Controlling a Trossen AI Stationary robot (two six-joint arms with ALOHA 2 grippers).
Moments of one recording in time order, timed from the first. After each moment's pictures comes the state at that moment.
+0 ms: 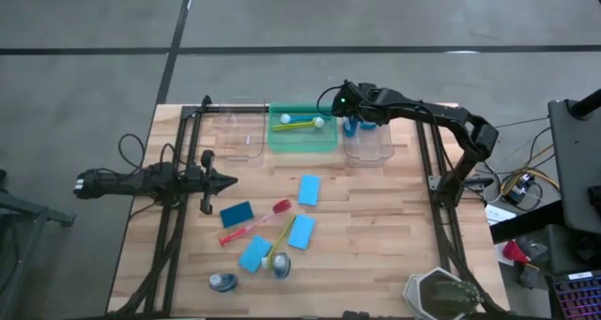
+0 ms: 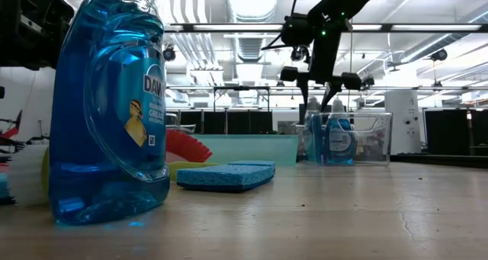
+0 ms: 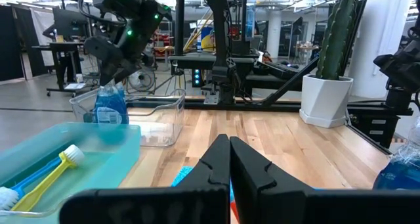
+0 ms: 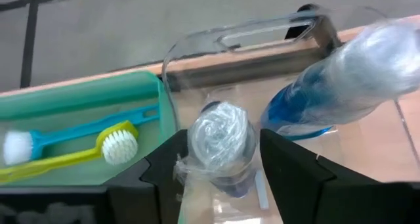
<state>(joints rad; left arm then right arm) -0.06 0.04 0.01 0.03 -0.12 -0.01 -0.54 1.70 1.36 -0.80 0.47 1.12</state>
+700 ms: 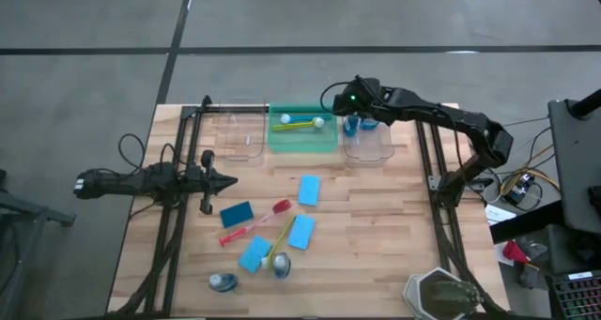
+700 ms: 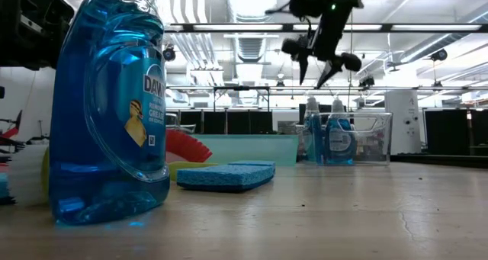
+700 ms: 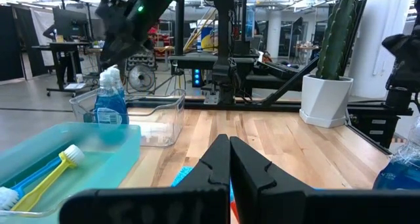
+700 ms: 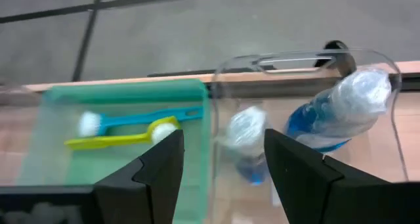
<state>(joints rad) -0.06 0.04 0.01 0.03 -0.12 -0.01 -0.49 1.57 1.36 -0.77 0.46 0.99</state>
